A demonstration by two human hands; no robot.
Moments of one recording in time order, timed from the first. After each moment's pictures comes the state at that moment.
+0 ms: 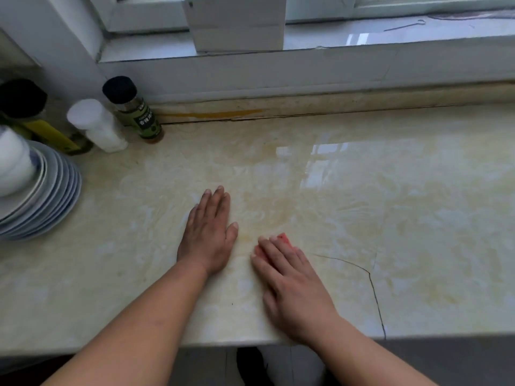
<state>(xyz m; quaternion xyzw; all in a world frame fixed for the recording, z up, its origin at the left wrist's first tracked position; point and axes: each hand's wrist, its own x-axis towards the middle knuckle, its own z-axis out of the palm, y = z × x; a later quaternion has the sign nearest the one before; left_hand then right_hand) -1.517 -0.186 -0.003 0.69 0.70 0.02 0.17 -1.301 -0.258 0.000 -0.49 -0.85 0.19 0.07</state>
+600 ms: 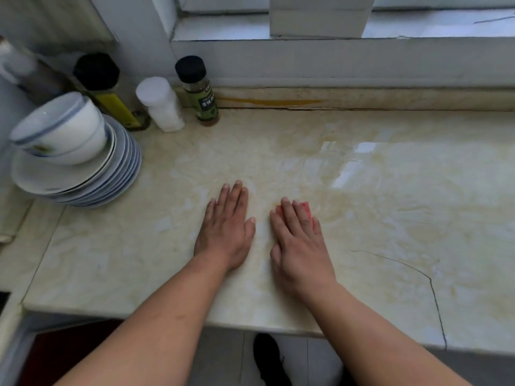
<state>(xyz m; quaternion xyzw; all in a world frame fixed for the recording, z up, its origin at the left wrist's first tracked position) -1.580 -0.216 0.000 0.67 0.73 -0.01 0.16 -1.400 -0.226 0.000 -0.55 -0.81 0.20 0.05</state>
